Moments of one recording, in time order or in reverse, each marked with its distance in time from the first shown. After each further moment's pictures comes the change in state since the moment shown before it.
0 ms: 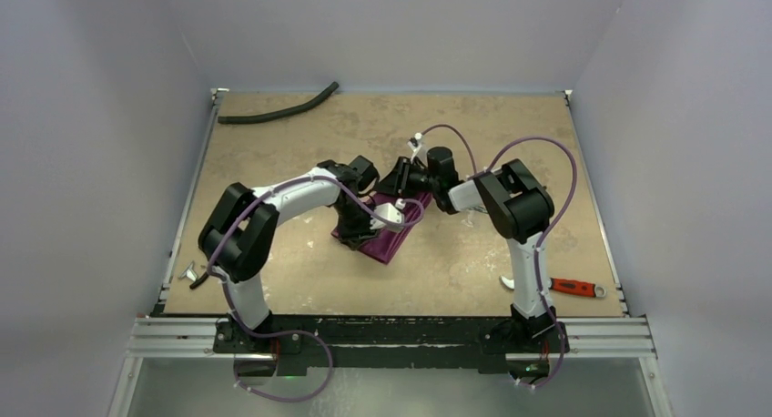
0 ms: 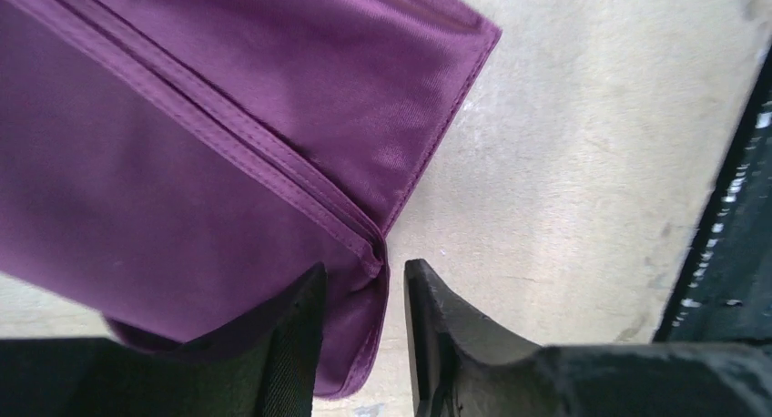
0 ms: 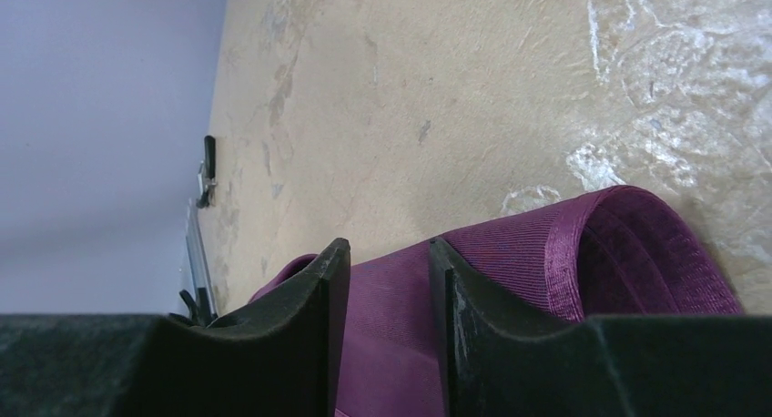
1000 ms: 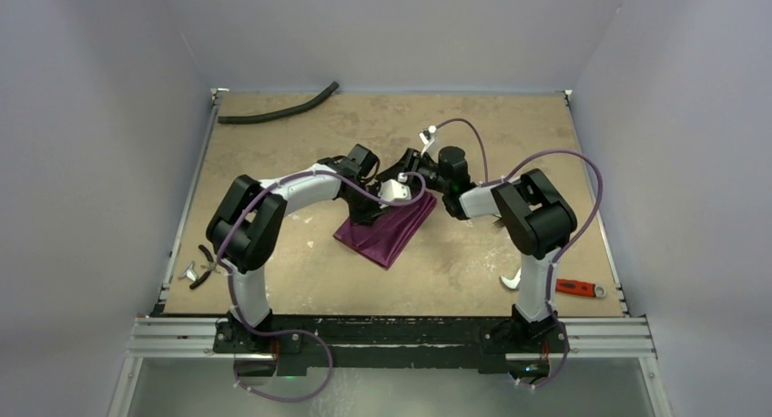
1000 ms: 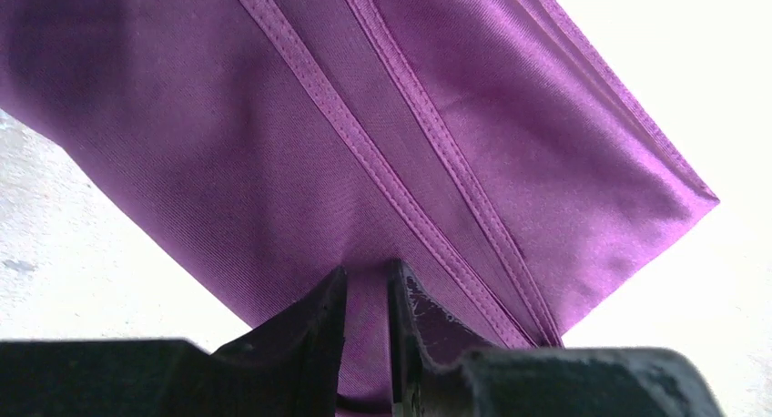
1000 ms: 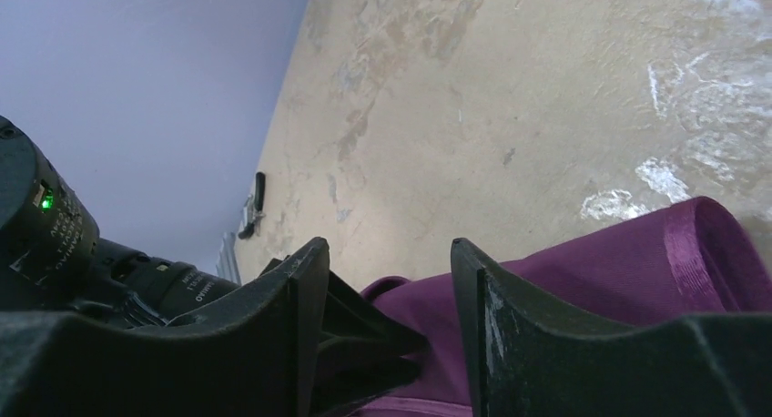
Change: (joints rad) left arm 0.059 0.080 0.053 0.280 0.017 -0.207; right arm 0.001 -0.183 -0.149 0.146 0.074 0.075
